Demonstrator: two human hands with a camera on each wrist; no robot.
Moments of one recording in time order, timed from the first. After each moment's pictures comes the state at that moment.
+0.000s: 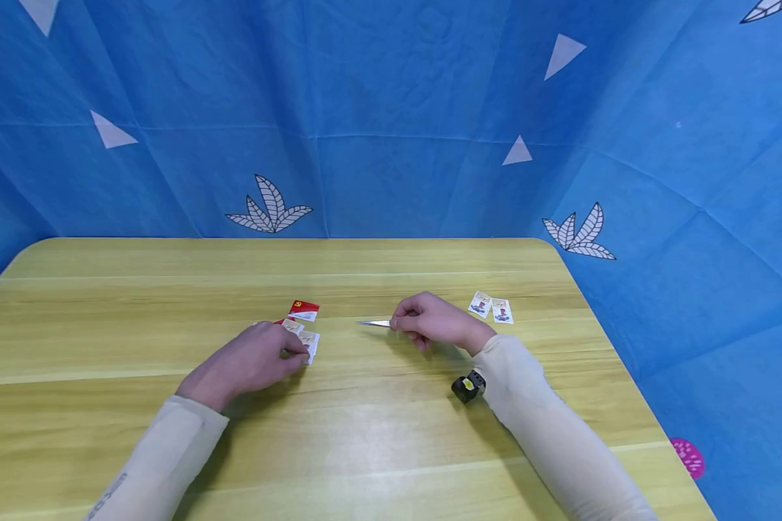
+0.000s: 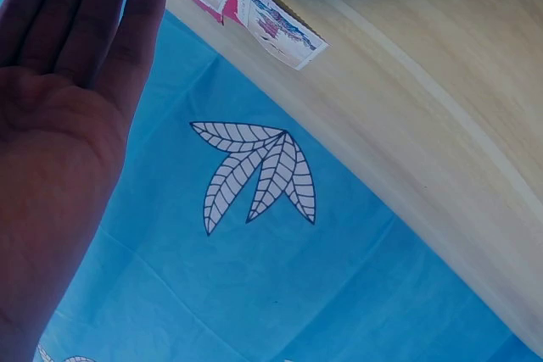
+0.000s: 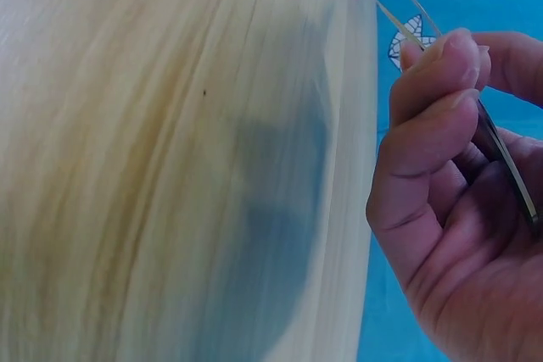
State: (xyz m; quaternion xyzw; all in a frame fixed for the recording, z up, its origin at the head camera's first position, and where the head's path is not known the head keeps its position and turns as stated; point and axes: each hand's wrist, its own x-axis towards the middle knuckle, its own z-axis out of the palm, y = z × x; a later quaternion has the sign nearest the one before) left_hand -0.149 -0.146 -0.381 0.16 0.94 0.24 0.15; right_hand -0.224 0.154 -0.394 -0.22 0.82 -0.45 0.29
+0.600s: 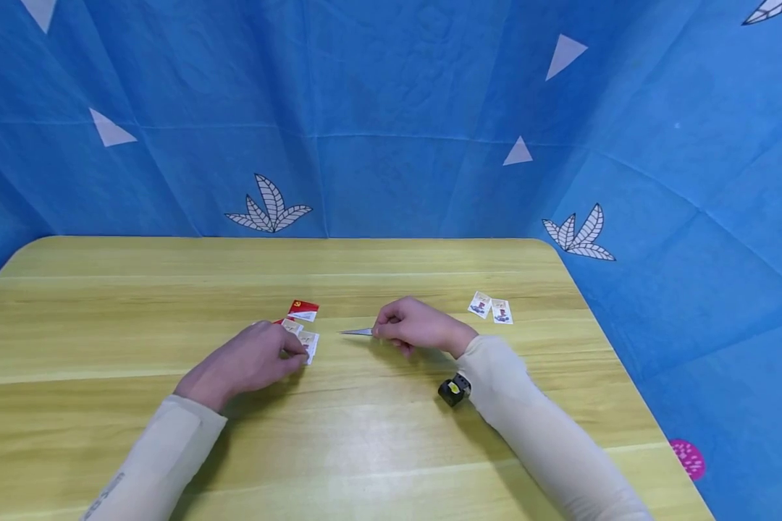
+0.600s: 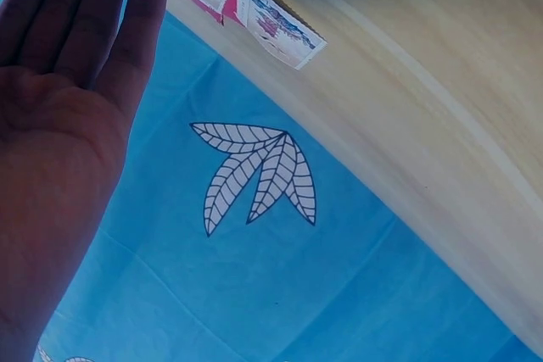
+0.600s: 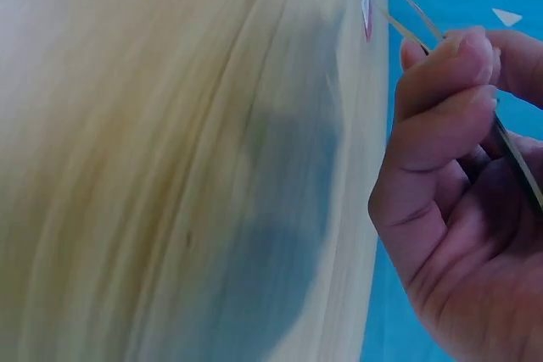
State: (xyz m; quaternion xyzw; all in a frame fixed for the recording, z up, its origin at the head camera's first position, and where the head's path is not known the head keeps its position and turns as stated) left_hand -0.151 -0.146 -0.380 0.16 0.94 0.25 0.16; right_hand -0.220 0.132 -0.394 -0.24 0.81 -0.43 0.31
